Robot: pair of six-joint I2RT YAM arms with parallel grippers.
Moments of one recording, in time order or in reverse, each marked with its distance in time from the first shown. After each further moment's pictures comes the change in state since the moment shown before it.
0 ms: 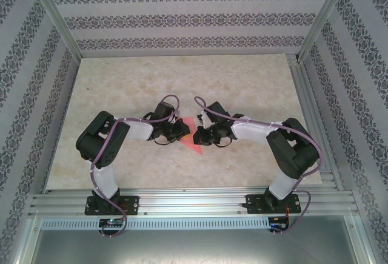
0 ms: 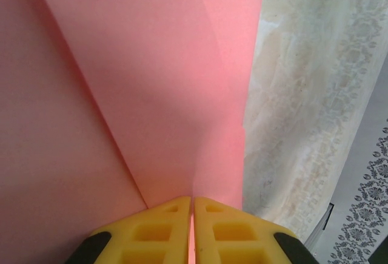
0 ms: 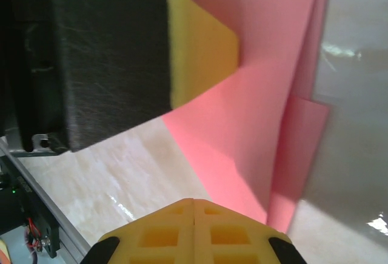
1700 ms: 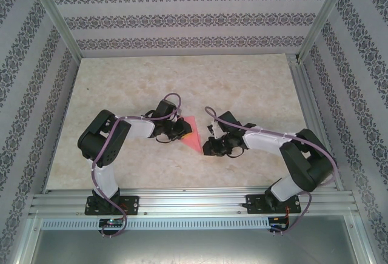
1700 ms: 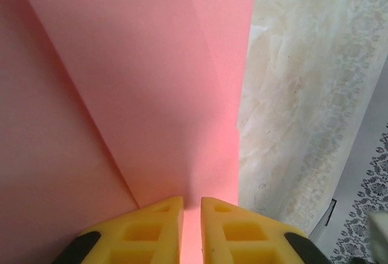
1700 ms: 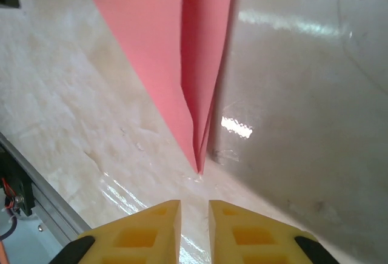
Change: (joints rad) left arm 0.000 0.014 0.052 -0.051 0.018 0.025; right arm -0.036 -0.193 -0.195 -0.061 0.000 -0.060
